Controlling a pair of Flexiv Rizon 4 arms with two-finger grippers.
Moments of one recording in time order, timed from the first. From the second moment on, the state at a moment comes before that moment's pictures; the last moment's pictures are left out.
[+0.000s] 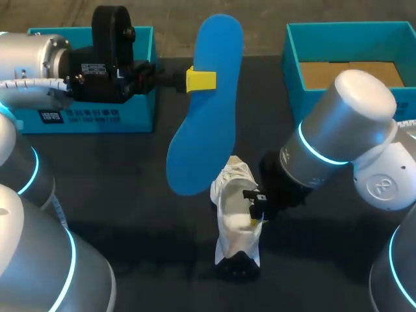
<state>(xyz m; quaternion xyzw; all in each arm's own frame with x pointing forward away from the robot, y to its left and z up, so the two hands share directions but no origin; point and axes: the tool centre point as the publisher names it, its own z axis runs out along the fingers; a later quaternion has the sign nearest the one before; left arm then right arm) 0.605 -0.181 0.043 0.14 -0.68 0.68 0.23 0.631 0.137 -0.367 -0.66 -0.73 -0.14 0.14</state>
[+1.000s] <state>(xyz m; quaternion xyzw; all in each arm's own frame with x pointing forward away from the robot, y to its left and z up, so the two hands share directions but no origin) 0.605 -0.181 0.043 0.14 -0.68 0.68 0.23 0.639 0.135 -0.368 -0.67 -0.71 -0.13 0.17</state>
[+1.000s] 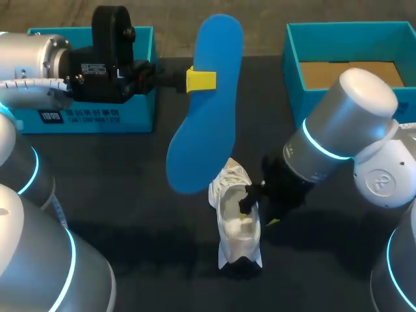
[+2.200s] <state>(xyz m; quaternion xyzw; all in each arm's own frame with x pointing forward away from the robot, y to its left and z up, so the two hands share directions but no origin) 0.605 -0.181 0.043 0.14 -0.68 0.68 0.23 0.645 0.070 -0.267 -0.59 -0.66 -0.32 0.35</state>
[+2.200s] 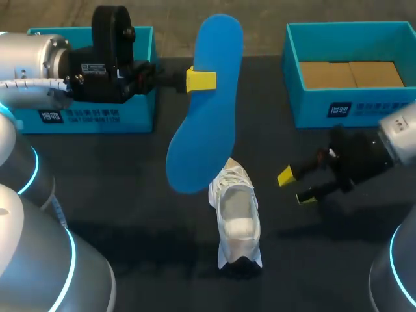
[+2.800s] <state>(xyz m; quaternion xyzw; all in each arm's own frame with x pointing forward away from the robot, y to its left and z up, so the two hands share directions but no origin) 0.605 -0.181 0.043 0.14 -0.68 0.68 0.23 0.660 0.066 -0.232 -0.56 -0.59 -0.39 0.42</state>
